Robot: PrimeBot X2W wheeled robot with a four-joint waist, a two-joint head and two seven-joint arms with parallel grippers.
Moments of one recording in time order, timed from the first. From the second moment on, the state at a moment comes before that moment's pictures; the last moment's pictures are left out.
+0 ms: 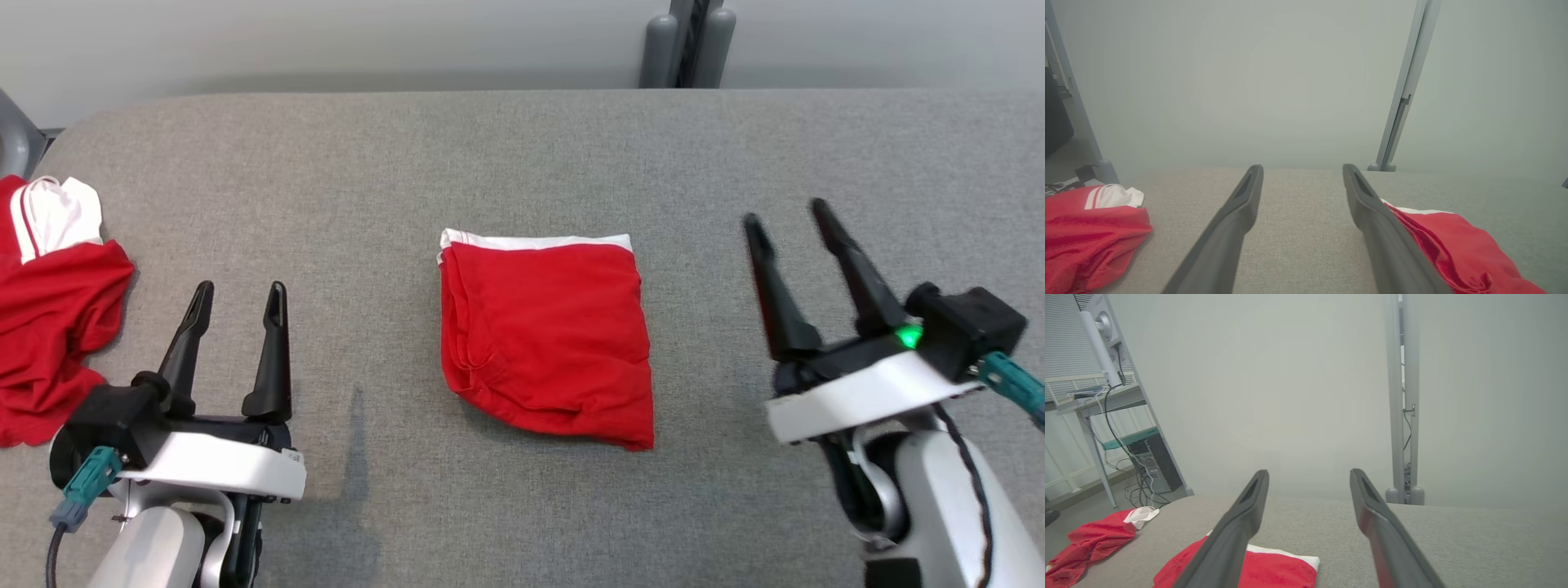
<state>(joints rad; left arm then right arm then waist) -0.19 0.30 -0.26 0.09 -0.50 0.13 -0.25 -0.34 -0.05 0.18 0.08 0.31 0.13 -0.12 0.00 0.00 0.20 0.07</state>
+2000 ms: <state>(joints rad) 0.01 0.41 -0.28 -0.06 -0.47 0.19 -0.19 0.01 -0.05 -0.03 -0.07 0.19 0.13 0.06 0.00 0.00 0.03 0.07</state>
